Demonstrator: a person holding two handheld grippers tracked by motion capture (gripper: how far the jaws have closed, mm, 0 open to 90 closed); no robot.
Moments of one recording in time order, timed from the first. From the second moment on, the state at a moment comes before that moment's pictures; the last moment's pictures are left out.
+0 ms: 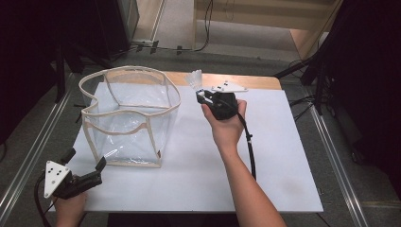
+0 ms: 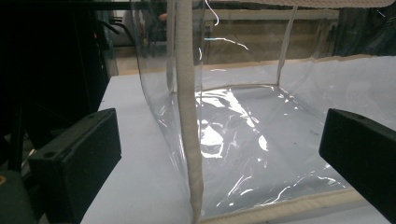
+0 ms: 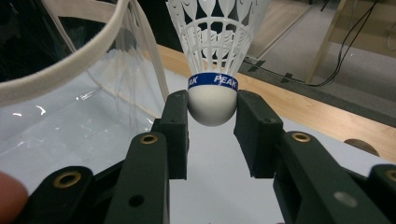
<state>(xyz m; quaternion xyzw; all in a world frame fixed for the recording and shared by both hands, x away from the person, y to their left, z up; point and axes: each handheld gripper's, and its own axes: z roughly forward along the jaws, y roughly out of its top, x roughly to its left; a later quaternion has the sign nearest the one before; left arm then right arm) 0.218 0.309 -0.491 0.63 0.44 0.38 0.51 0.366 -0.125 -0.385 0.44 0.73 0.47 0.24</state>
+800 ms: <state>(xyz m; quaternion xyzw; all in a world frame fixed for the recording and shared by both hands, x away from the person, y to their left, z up) 0.218 0.309 -0.491 0.63 0.44 0.38 0.51 0.359 -0.113 -0.365 0.42 0.72 0.49 0.25</state>
